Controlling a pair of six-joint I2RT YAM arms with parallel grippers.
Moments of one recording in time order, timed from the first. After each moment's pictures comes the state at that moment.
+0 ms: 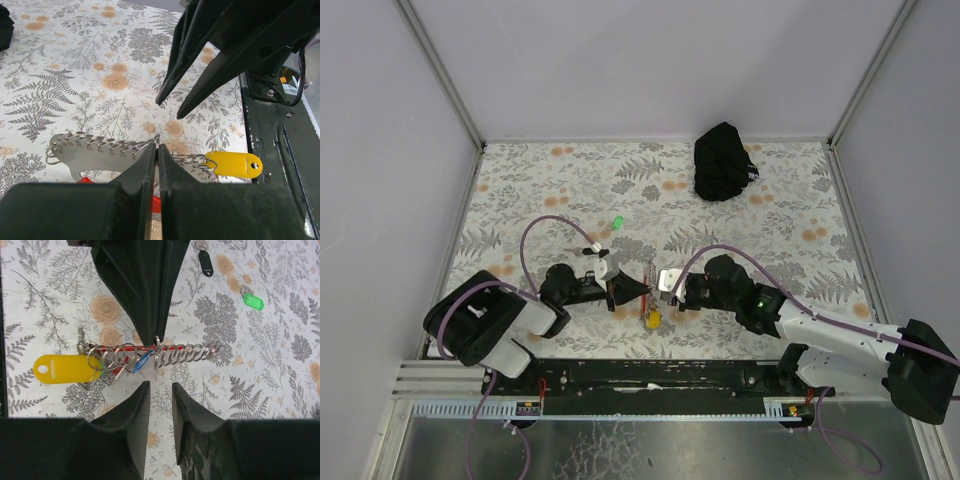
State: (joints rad) left arm -0.60 1.52 0.18 1.38 0.76 -0.16; right arm 0.94 1.04 0.52 0.05 -0.24 -0.54
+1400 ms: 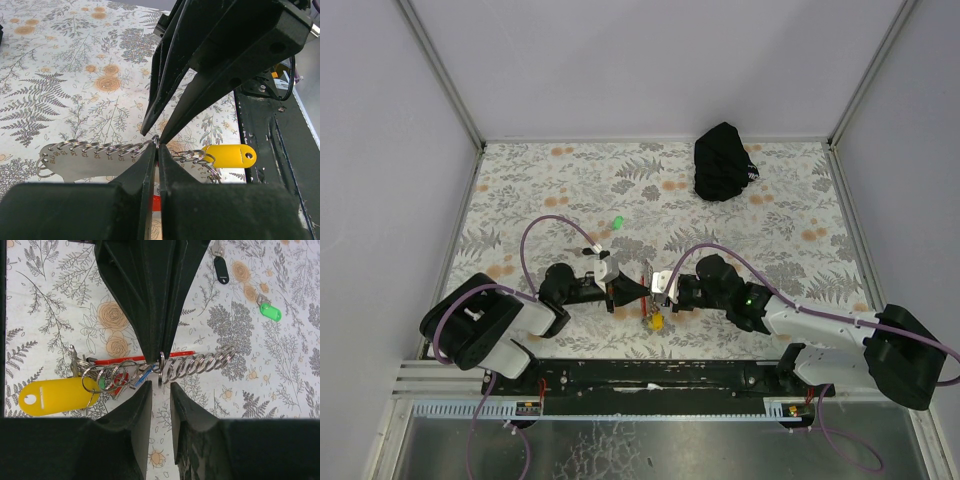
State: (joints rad) left arm -0.60 1.49 0.18 1.34 0.81 -0.14; right arm 0.94 1.17 0.50 0.17 -0.29 -0.55
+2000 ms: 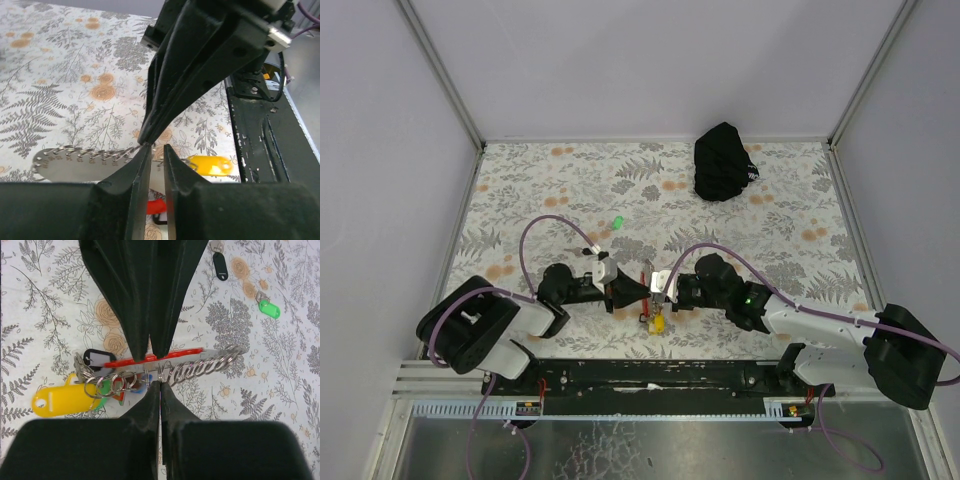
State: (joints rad) left arm -0.60 1.47 0.18 1.35 0.84 -0.14; right arm 0.94 1.18 0.52 0.16 -0.29 -0.56
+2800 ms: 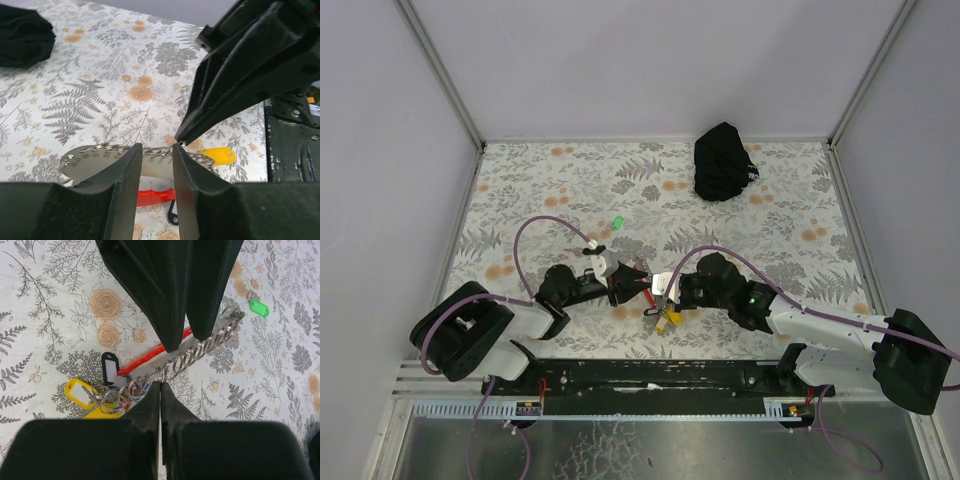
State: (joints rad) left arm -0.64 1.42 0.18 1.31 0.62 -0.14; right arm 0.94 1.13 0.54 0.08 -0.25 -0.62
